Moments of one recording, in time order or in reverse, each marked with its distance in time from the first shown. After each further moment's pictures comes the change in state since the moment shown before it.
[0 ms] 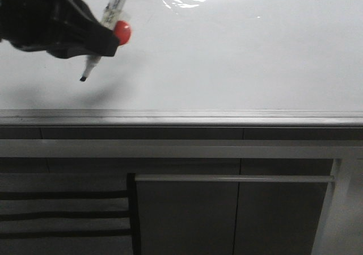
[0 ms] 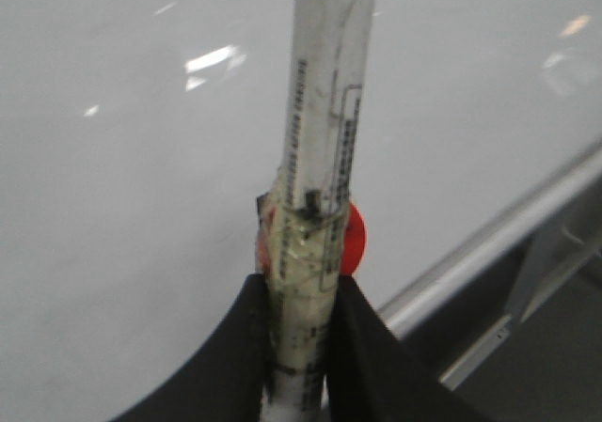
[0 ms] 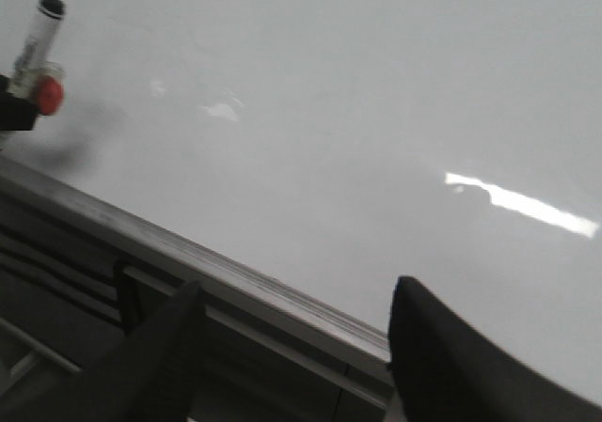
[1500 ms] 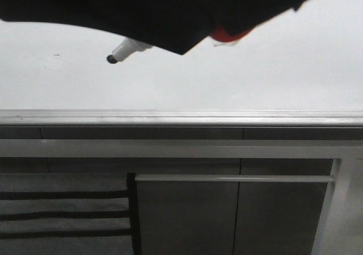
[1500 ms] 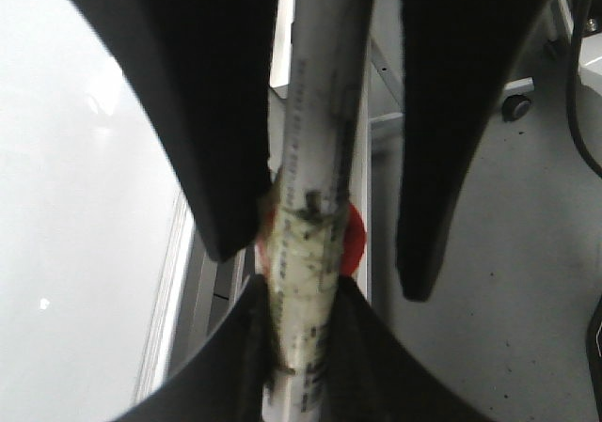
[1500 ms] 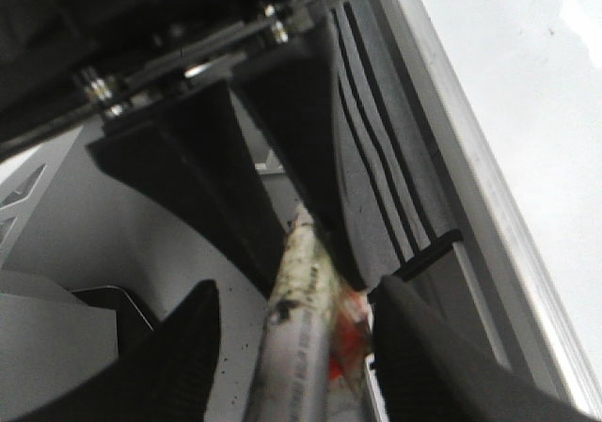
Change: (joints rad) left arm -0.571 -0.217 -0.126 0.406 0.504 0.054; right arm 0.639 0.583 -0.345 0.072 0.169 -0.269
